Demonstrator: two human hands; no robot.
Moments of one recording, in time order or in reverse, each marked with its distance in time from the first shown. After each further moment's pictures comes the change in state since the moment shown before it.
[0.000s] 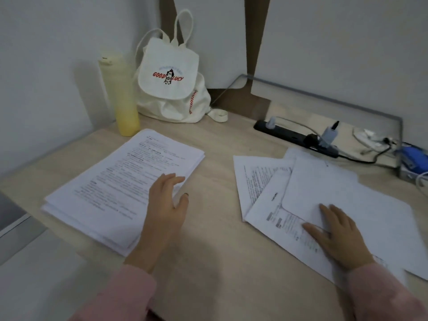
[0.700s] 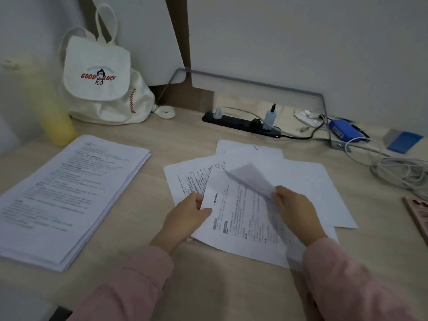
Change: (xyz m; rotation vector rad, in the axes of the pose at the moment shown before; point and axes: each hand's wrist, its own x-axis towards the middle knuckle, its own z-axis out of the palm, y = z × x) left_hand -0.016 0.055 0.109 0.044 -0.631 -0.221; right_hand -0.015 0.014 -0.024 0.238 0.209 -0.121
